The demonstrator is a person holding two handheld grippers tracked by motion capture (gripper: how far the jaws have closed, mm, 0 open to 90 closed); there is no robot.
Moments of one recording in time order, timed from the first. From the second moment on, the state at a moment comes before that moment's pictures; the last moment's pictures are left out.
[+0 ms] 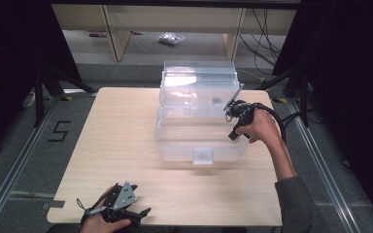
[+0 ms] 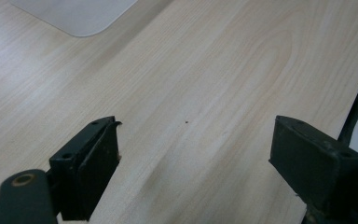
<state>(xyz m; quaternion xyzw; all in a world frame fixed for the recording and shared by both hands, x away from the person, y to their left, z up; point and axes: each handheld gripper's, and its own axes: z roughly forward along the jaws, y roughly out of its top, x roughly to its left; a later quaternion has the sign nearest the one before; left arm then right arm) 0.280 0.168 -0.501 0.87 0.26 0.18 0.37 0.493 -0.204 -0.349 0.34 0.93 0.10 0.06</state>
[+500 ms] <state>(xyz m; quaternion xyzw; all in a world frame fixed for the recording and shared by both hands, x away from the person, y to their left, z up) 0.280 0.168 -0.500 0.88 0.26 0.18 0.37 0.517 -0.198 -0.378 0.36 0.93 0.06 0.04</state>
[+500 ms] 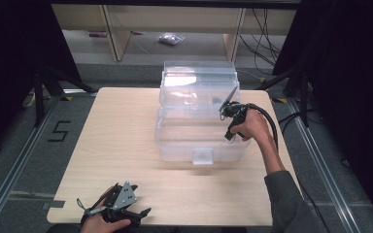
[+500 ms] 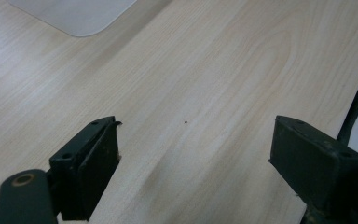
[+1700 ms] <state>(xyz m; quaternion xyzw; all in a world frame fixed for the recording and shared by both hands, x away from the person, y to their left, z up) 0.280 0.168 -0.500 0.88 0.26 0.18 0.37 0.533 -0.192 -0.424 0.39 0.92 0.03 0.02</state>
